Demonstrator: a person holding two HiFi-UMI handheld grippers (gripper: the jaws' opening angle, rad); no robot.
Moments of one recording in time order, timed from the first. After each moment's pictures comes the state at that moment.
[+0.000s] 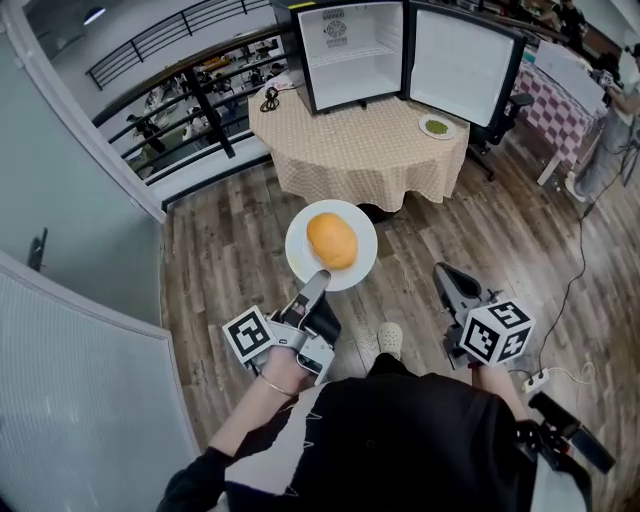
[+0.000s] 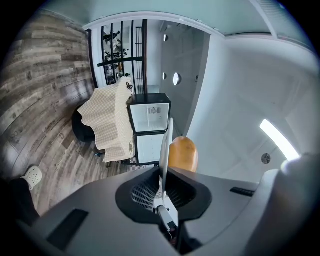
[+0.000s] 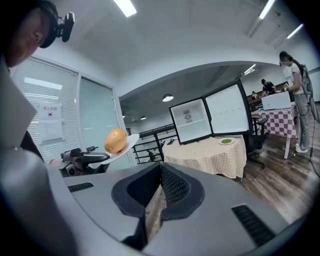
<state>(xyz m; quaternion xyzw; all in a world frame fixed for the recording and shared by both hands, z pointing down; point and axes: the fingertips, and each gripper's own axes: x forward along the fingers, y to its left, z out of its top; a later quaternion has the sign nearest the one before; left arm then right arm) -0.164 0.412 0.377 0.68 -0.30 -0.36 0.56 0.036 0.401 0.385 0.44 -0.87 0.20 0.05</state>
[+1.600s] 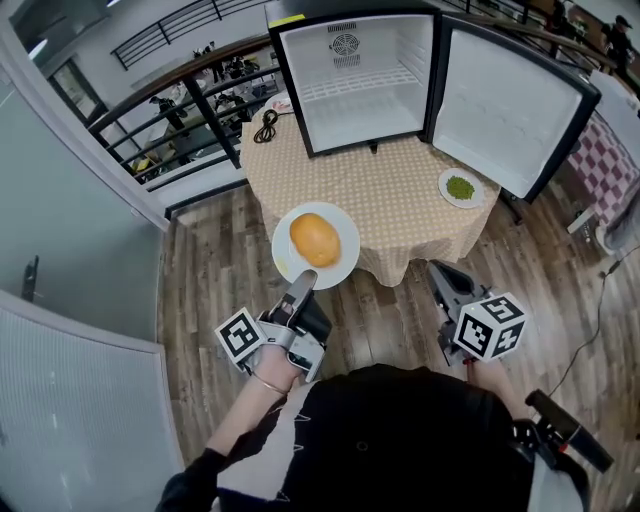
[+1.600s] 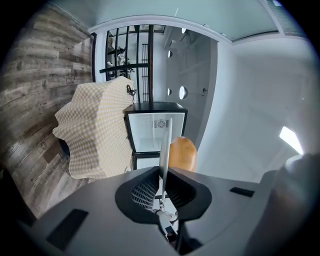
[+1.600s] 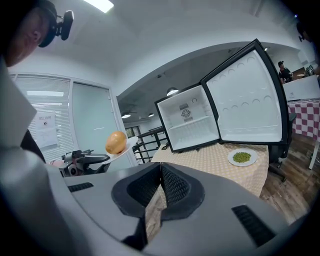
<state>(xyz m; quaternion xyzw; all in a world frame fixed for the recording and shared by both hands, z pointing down) -0.133 0.095 0.385 0.62 -0.37 -0.41 0.55 0.075 0.051 0.391 0.36 -0.90 0.22 0.06</state>
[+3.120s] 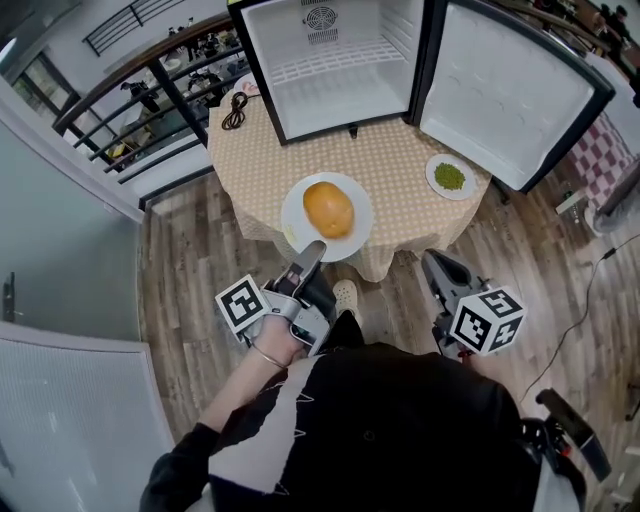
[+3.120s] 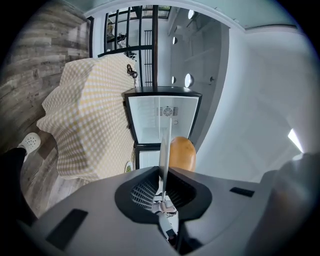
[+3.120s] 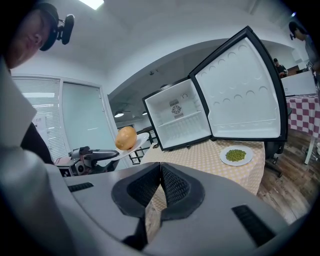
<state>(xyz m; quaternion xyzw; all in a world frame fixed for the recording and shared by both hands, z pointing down) -0.097 0.000 0.410 0.64 -0.34 -0.37 0.58 0.089 -0.003 0.420 0.39 -0.89 0.24 0.07</state>
